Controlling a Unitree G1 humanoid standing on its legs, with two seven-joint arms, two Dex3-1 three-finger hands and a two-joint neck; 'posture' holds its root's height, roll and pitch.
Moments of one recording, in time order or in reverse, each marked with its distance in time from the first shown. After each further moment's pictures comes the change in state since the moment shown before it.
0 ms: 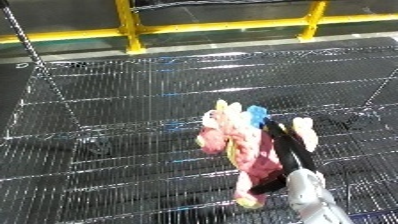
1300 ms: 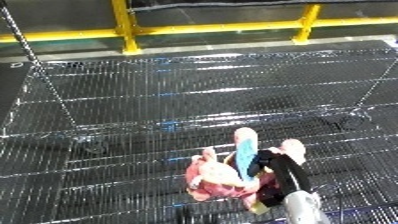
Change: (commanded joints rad) left arm -0.041 -0.031 0.008 0.069 0.033 0.001 0.017; right arm 0.294 -0.004 -0.196 -0.218 0.038 -0.051 -0.107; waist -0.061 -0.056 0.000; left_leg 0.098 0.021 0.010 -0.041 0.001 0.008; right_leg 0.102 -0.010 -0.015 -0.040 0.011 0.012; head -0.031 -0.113
